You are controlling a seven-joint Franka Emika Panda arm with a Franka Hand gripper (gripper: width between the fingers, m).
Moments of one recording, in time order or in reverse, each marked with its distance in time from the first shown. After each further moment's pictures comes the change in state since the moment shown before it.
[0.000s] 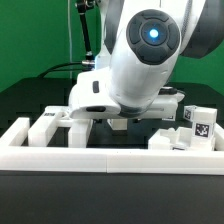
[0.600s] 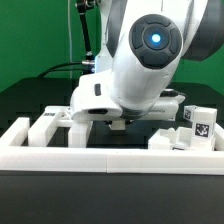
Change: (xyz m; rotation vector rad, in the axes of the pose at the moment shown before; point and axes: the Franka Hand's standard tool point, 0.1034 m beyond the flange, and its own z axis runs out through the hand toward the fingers) arm 0.000 -0.001 0.003 0.000 -0.003 -0.002
